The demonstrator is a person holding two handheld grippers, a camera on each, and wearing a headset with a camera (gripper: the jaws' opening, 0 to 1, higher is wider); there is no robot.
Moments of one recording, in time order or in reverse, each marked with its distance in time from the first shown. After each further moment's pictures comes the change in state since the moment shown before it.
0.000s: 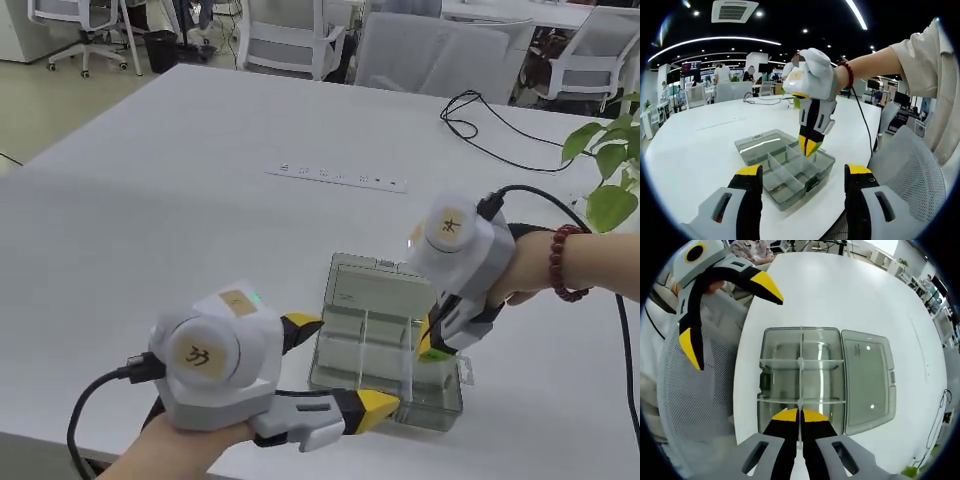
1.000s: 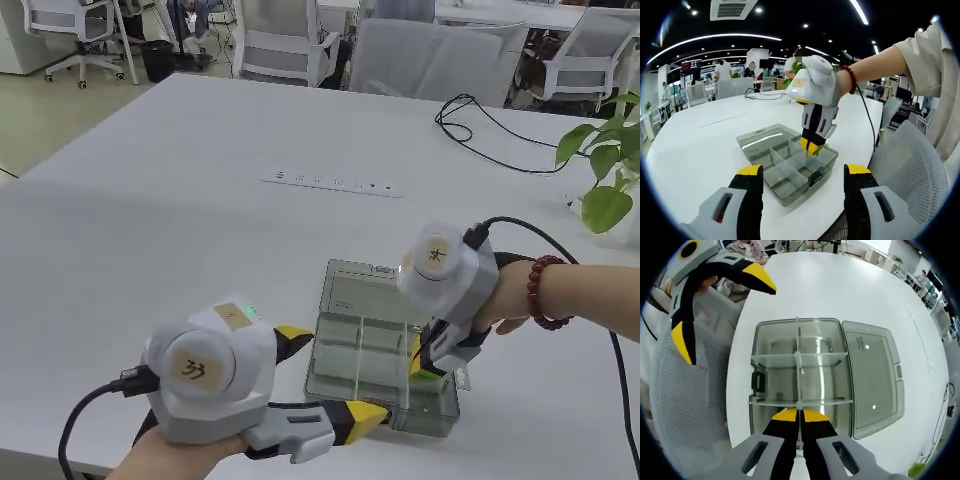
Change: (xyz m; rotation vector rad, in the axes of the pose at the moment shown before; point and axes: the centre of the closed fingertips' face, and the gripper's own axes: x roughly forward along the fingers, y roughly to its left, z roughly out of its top) left arm 0.001 0.003 -0.009 0.010 0.050 0.017; right arm 0.018 0.000 -0.009 0.035 -0.037 -0.015
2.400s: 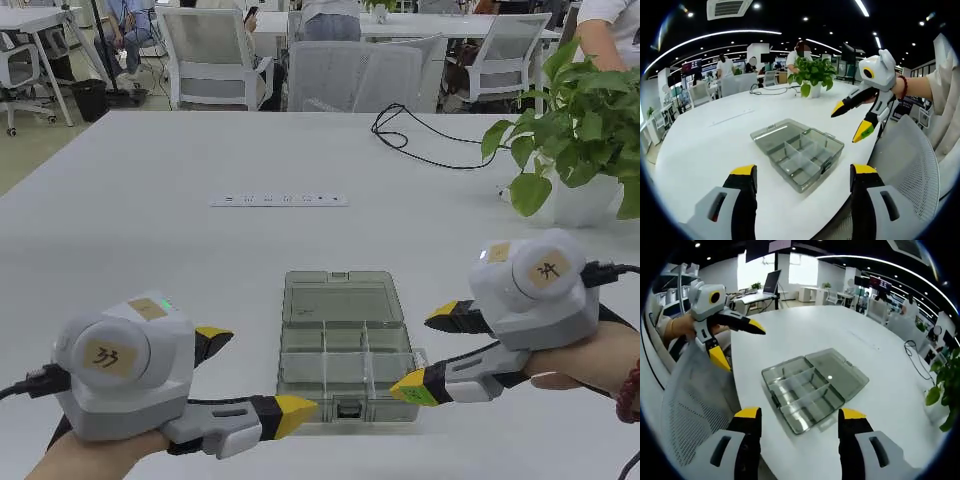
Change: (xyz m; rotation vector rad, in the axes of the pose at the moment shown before) left arm -0.034 0.023 0.005 0.039 0.080 0.031; right arm -0.082 0.037 -0.001 0.433 -0.514 -0.368
